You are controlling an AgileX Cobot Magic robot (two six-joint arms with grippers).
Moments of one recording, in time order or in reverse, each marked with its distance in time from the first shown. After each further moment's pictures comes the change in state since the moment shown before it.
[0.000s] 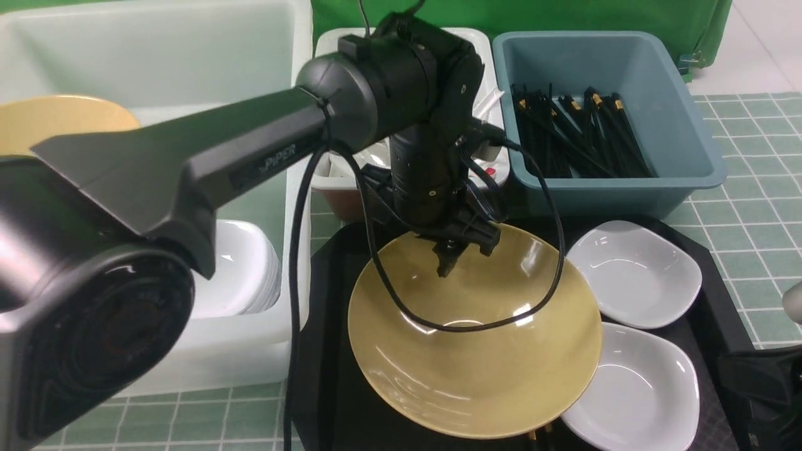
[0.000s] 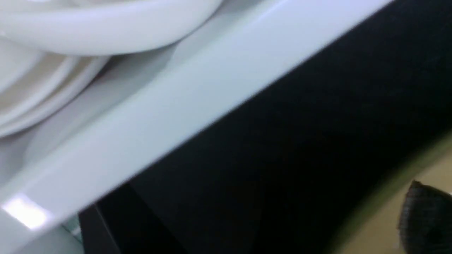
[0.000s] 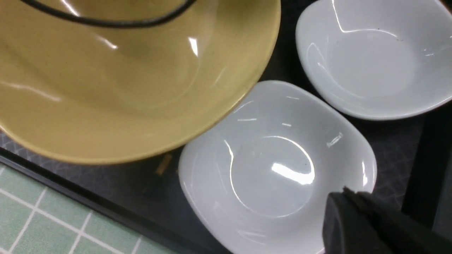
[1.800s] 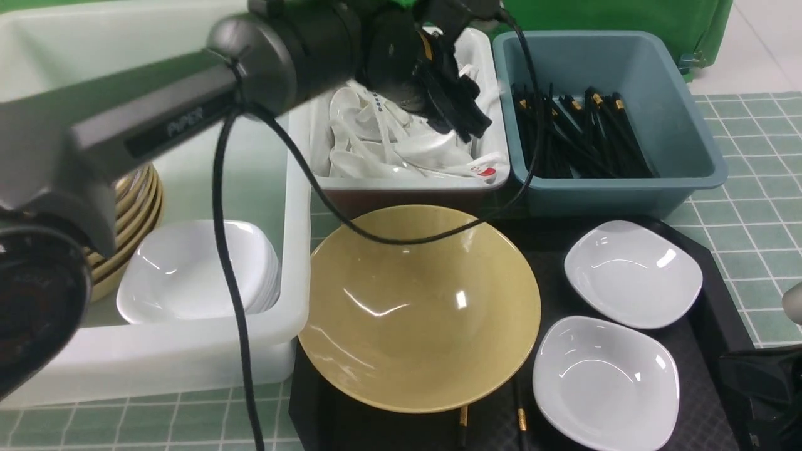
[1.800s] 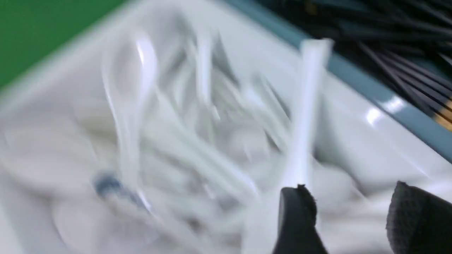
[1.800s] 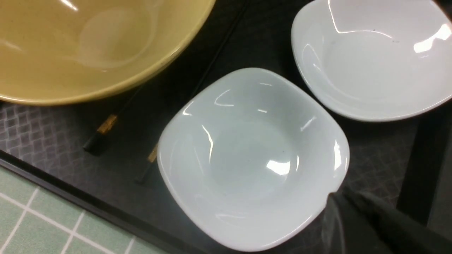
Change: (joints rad) right arm 0.000 0.000 0.000 -0.014 -0.004 0.000; left arm 0.091 -0.146 0.063 0.022 -0.559 0.165
